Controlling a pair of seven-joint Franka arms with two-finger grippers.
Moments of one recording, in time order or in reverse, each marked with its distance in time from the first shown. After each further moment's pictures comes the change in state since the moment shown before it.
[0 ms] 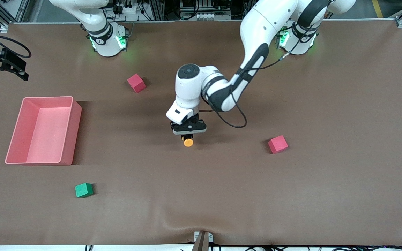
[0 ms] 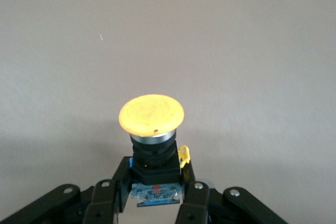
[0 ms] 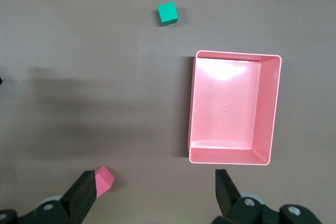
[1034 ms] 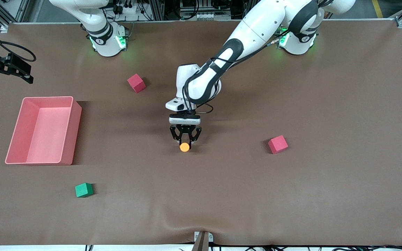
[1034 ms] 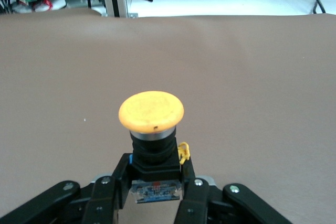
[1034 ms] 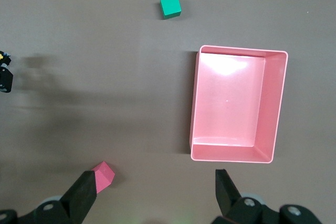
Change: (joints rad) left arm -0.033 0.093 0.017 -0.039 0.972 0.075 -0.626; right arm 0.004 0.021 0.006 0.000 0.000 -0.011 -0.001
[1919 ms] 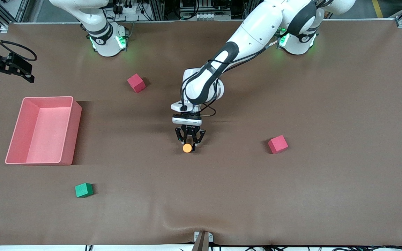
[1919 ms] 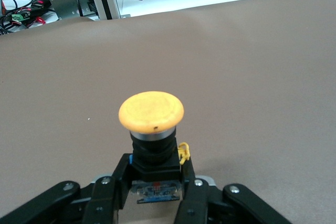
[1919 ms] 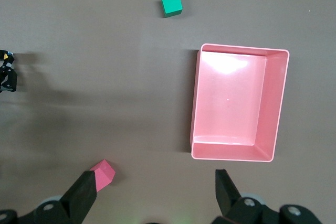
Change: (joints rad) left arm -0.011 0.028 0.023 -0.031 0.122 0.000 -0.013; right arm 0.000 0.000 0.002 0.001 0.001 -0.008 0.000
